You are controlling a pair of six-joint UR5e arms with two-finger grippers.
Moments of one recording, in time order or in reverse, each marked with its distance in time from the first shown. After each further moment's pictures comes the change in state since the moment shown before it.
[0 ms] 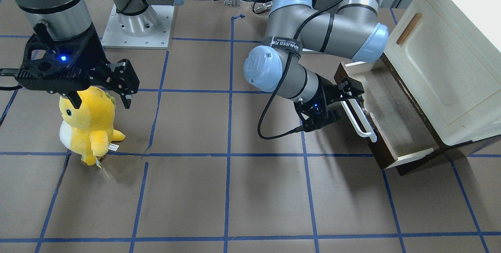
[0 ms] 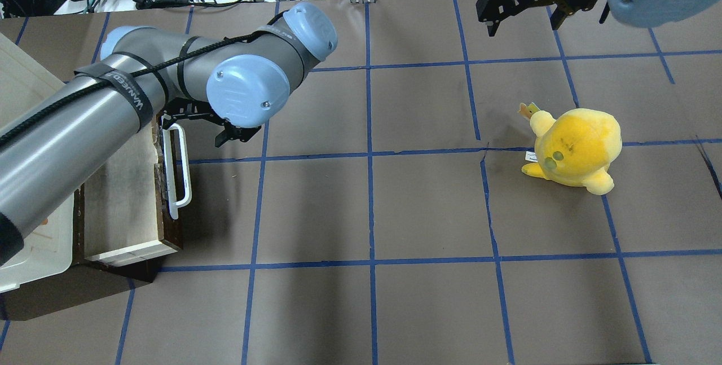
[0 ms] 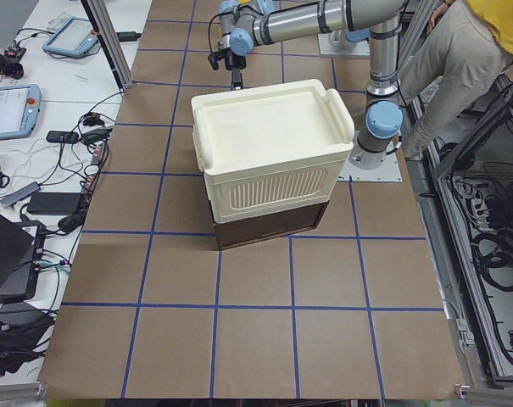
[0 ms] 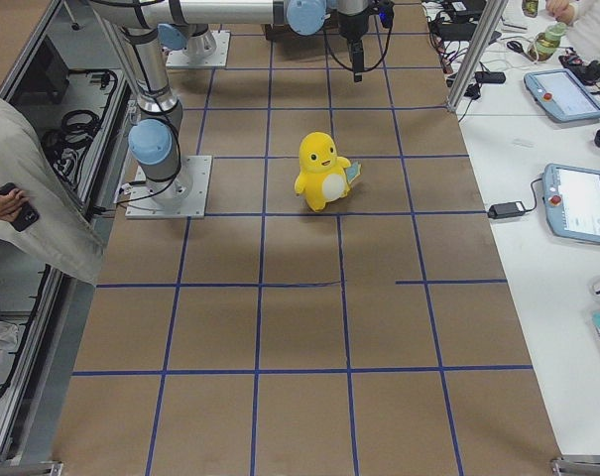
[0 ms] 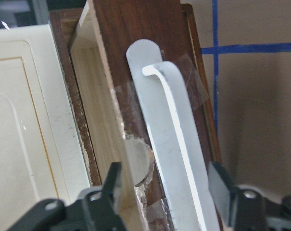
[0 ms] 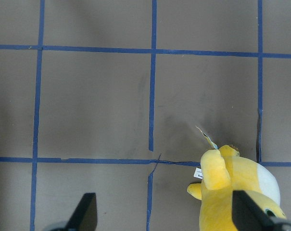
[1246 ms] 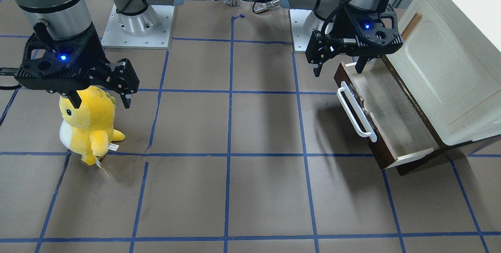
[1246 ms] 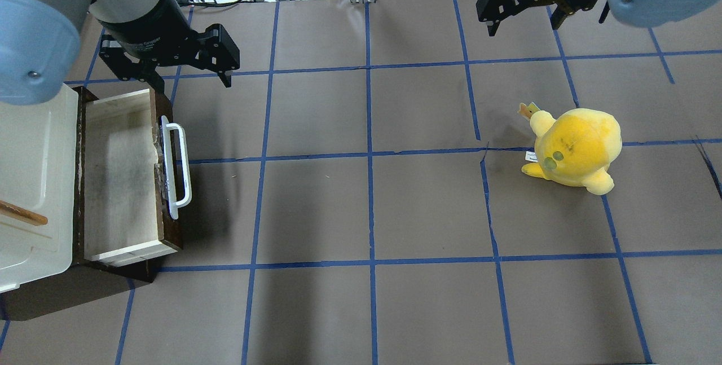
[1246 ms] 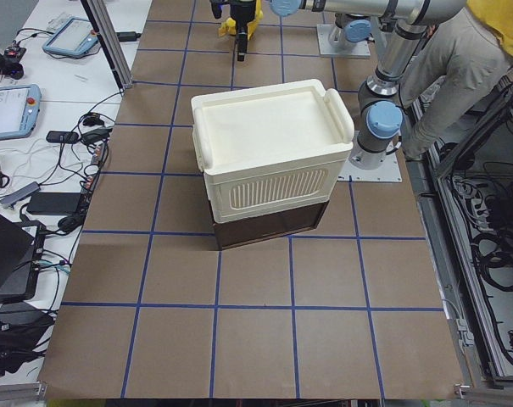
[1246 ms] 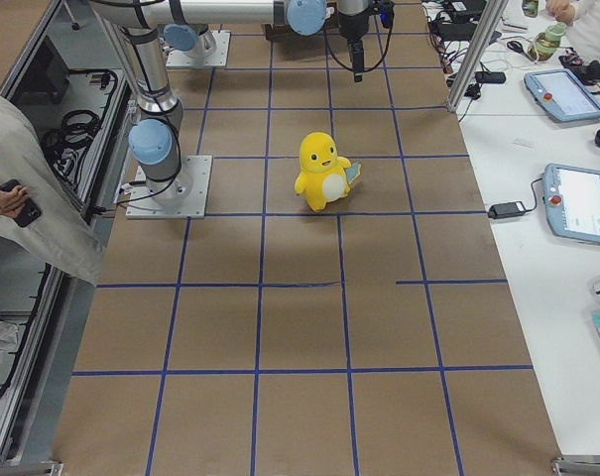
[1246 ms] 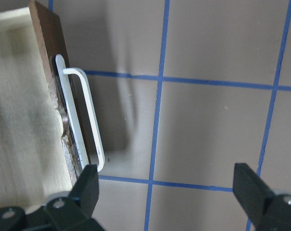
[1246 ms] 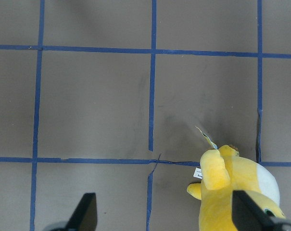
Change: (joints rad) left arm 0.216 0.320 0.041 0.167 -0.708 0.377; right arm 0.000 0.000 0.000 0.000 0.000 0.000
